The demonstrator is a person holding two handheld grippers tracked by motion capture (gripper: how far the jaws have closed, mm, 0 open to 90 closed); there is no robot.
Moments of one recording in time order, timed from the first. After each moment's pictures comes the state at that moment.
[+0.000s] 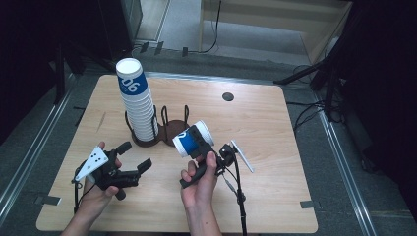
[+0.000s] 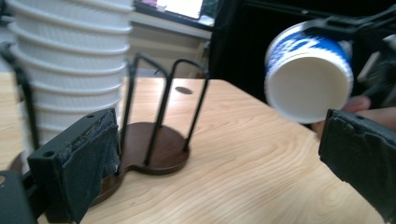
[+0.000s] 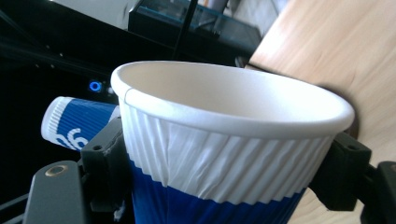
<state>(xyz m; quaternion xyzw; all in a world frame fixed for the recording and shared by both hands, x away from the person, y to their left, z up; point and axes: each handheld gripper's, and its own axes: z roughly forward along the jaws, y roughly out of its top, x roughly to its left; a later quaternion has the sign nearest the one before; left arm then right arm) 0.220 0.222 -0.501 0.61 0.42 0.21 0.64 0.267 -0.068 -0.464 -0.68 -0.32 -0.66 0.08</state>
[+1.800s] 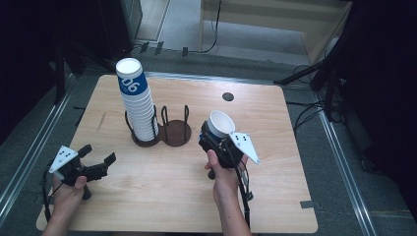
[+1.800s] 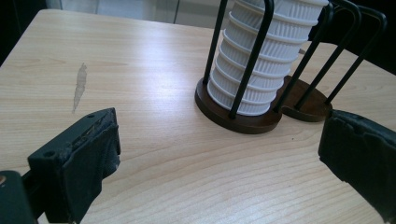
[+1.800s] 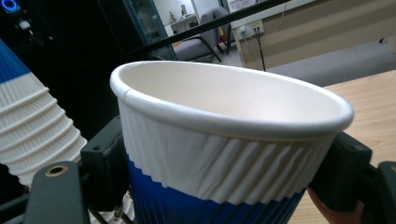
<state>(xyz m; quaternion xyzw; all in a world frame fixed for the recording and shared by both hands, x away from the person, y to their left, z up) 0.230 0.315 -0.538 0.61 0.54 0.26 0.52 0.279 -0.089 -0.446 -0.55 -0.51 -0.59 -0.29</state>
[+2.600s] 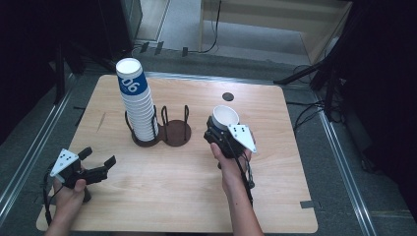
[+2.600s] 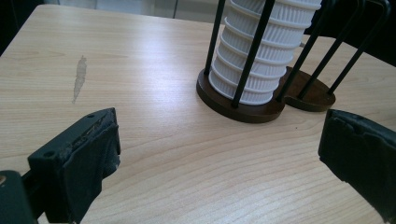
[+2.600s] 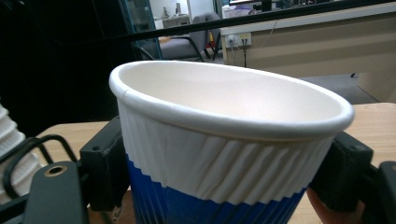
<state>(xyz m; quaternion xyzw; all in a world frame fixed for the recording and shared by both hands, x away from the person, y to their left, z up) 0.226 0.317 -0.548 0.61 0.53 0.27 0.52 0.315 -0.100 -0.463 -0.51 -0.55 -0.55 -0.36</state>
